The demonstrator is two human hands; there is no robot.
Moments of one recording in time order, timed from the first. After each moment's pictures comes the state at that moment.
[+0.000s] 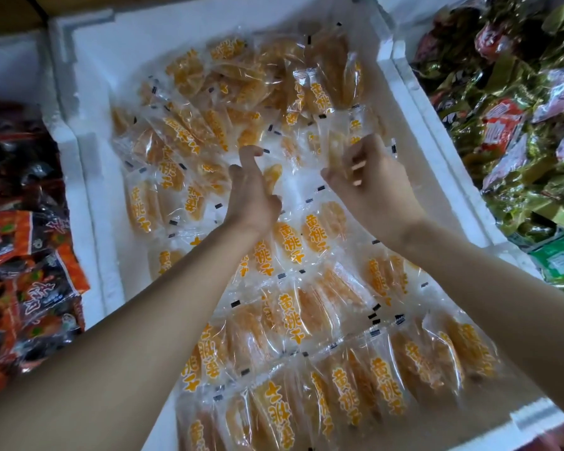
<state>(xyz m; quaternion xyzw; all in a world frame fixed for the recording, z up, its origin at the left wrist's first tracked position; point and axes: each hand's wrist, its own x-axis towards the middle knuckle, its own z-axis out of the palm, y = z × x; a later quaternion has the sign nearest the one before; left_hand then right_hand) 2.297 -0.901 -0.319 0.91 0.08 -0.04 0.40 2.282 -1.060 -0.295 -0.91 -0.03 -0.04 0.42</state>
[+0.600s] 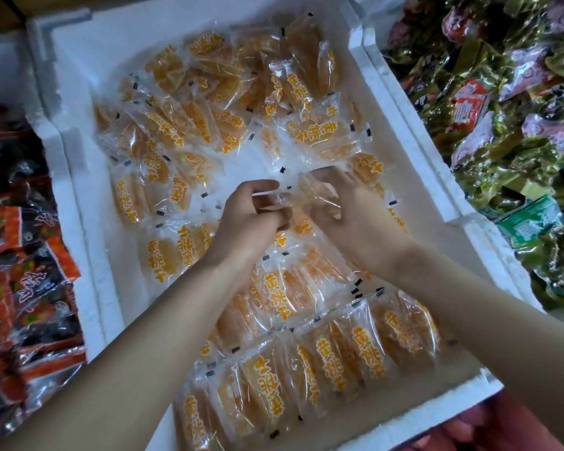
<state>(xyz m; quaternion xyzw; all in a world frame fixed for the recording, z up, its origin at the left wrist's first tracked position) 2.229 -0.923 -0.290 0.71 0.18 -0.12 0.67 2.228 -1.064 -0.293 -0.92 -0.08 0.04 0.38</state>
